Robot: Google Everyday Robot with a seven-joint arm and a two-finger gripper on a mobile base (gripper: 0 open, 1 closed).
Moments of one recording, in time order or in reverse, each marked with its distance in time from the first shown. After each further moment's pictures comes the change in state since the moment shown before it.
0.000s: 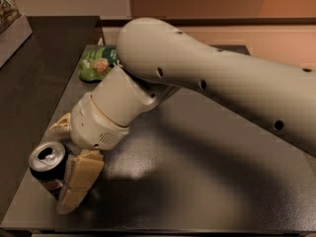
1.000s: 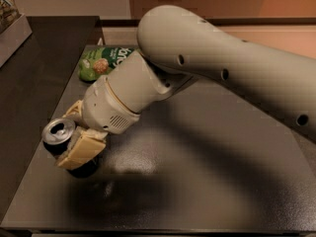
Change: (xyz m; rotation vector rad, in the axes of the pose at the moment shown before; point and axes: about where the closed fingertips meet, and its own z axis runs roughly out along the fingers) arm -0.001 -0.023 -0.033 0.109 -0.048 0.067
